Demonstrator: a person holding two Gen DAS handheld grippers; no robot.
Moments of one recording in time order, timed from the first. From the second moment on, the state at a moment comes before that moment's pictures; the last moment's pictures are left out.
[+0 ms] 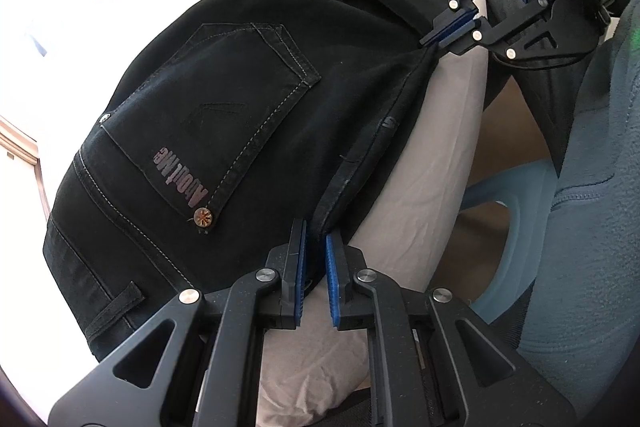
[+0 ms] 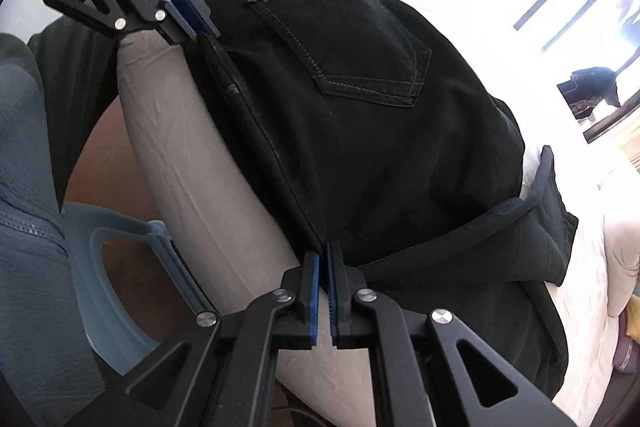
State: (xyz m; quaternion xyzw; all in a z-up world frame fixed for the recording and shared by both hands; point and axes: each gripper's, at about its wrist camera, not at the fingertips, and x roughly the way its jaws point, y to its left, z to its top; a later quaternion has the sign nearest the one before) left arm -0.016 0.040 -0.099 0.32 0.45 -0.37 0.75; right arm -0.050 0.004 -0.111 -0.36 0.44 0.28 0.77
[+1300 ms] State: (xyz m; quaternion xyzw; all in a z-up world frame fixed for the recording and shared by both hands) left arm 0.103 0.063 -0.062 0.09 0.51 -0.26 0.81; right arm 0.005 -0.016 -0.060 -0.13 0.44 0.27 0.84
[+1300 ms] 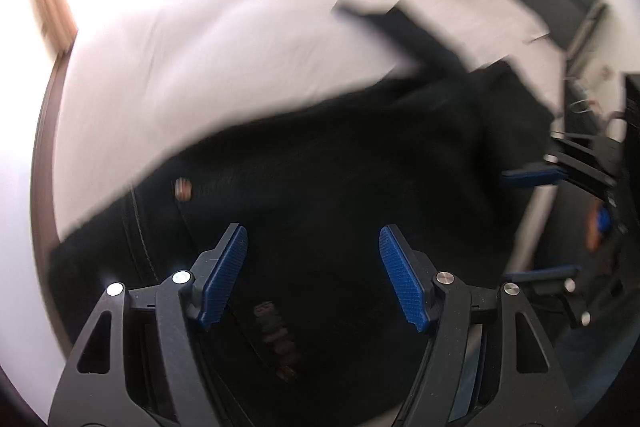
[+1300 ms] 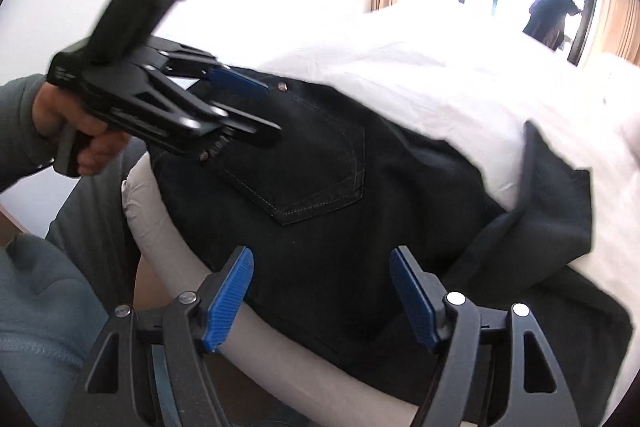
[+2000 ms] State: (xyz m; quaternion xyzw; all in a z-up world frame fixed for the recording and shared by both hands) left arm 0.120 0.020 -0.058 0.10 0.49 -0.28 0.82; right arm 0.070 -0.092 -0.047 0.01 0.47 0.22 0.86
